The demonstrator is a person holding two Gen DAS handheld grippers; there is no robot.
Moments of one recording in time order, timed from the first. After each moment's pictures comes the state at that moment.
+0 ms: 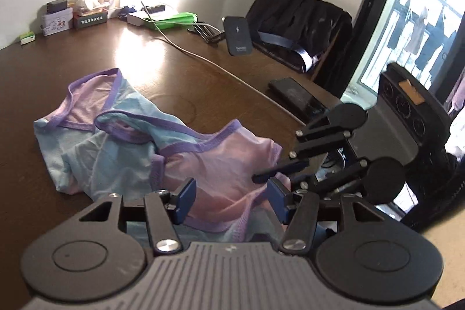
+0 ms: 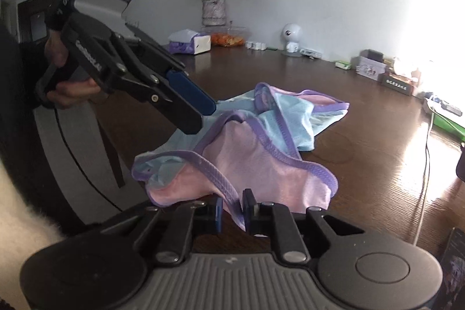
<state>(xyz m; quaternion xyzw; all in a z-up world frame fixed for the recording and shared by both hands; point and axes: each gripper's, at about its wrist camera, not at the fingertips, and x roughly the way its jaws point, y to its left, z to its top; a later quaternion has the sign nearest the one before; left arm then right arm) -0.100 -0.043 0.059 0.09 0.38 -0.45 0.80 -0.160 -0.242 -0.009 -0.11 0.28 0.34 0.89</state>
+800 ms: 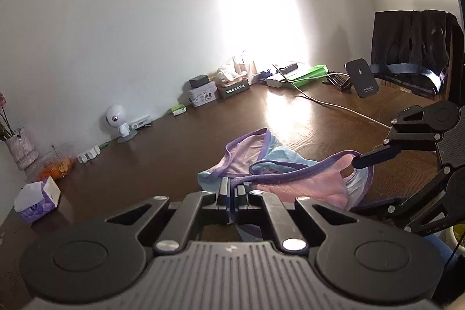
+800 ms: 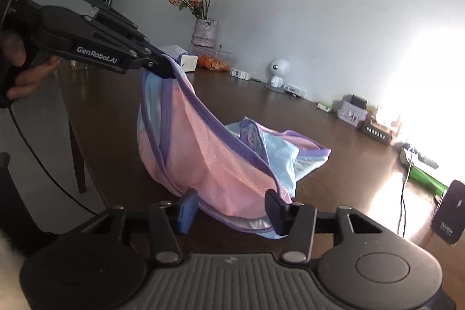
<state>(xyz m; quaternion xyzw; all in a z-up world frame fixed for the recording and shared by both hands) -0.162 -0.025 0.104 0.20 0.20 -0.14 0.95 -0.155 -0.213 -0.005 -0.18 0.19 0.29 0.92</state>
